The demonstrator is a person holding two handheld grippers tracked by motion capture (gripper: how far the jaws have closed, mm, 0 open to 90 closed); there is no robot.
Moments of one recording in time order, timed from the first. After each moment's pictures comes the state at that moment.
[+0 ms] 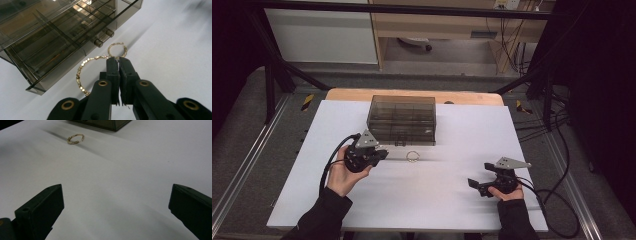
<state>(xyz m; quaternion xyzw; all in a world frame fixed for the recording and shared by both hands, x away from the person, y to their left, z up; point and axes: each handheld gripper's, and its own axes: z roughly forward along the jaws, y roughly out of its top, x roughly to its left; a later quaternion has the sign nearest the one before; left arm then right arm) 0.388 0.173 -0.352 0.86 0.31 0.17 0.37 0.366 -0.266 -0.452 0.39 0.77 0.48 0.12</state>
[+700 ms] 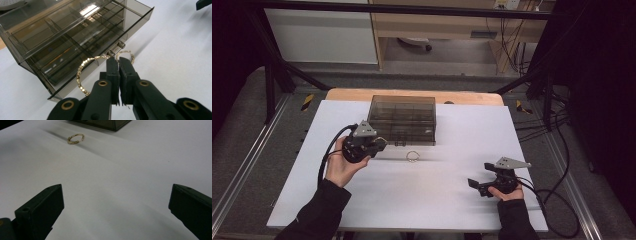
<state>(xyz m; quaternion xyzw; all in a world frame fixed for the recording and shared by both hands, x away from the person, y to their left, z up) 0.406 0.176 -0.336 0.85 0.32 0.17 0.38 0.366 -0.266 -0.452 0.40 0.77 0.48 0.12</state>
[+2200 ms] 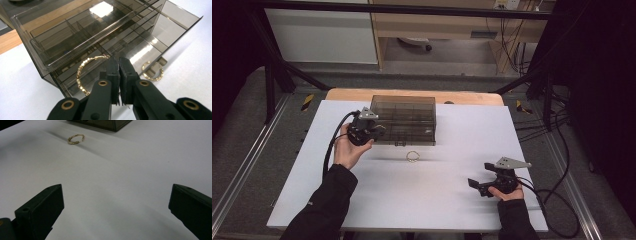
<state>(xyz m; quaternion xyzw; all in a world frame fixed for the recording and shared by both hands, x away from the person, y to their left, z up) 0.459 0.177 -0.348 0.84 0.36 0.18 0.36 0.366 -0.266 -0.452 0.39 0.77 0.48 0.12</state>
